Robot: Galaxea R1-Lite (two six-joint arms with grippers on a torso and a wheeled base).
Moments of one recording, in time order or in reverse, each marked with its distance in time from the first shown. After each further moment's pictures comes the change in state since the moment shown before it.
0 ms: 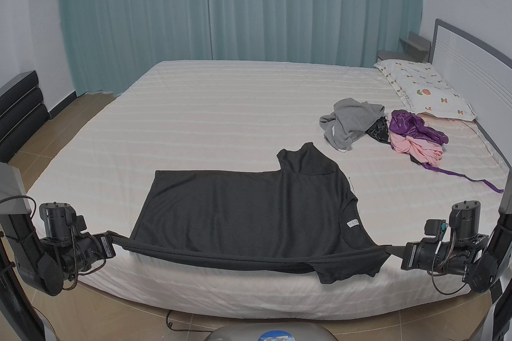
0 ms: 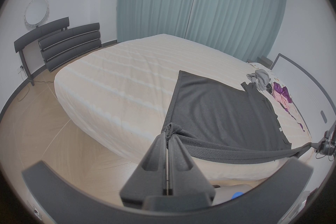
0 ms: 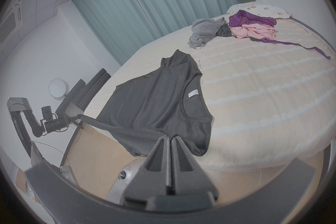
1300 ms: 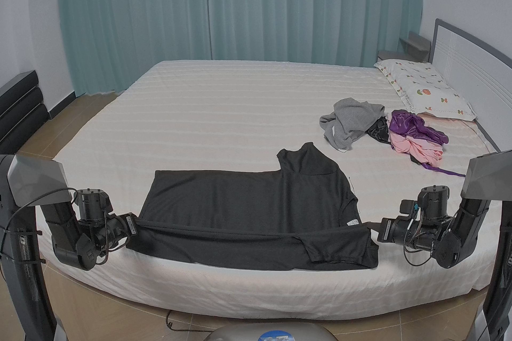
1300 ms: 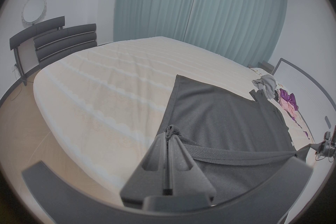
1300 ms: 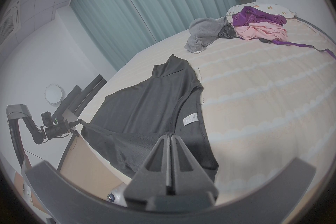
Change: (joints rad) left arm -0.047 0.317 -0.388 0.011 0.027 -0.045; right arm -0.016 0.293 -0.367 0.017 -0.011 0.021
